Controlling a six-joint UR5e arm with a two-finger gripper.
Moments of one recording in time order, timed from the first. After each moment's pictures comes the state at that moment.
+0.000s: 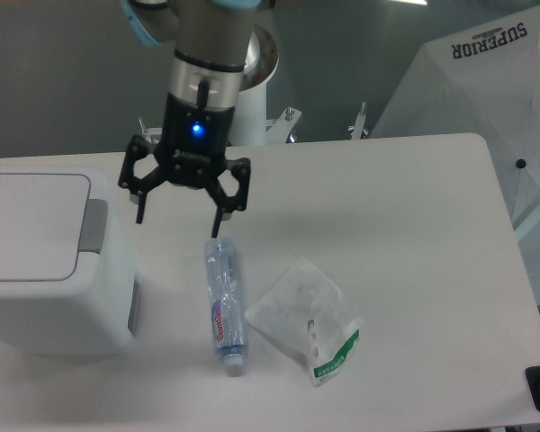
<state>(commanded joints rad) 2.29 -1.64 -1.66 -0.90 1.15 0.24</state>
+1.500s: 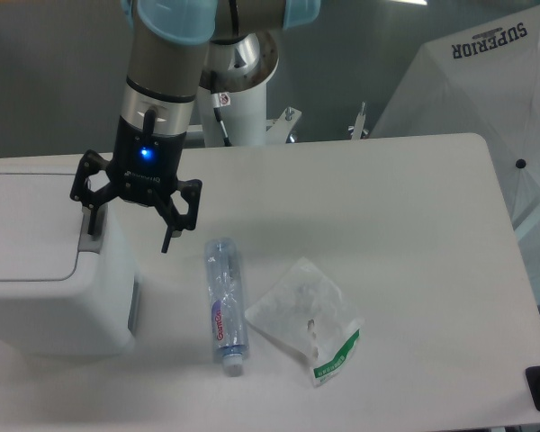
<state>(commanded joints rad) 2.24 -1.66 -1.68 -0.90 1.16 0.23</state>
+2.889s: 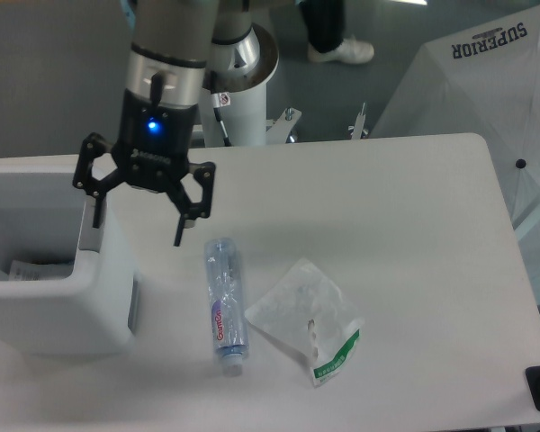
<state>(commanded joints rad) 2.33 -1.66 -1.53 -0.90 1.23 0.25</state>
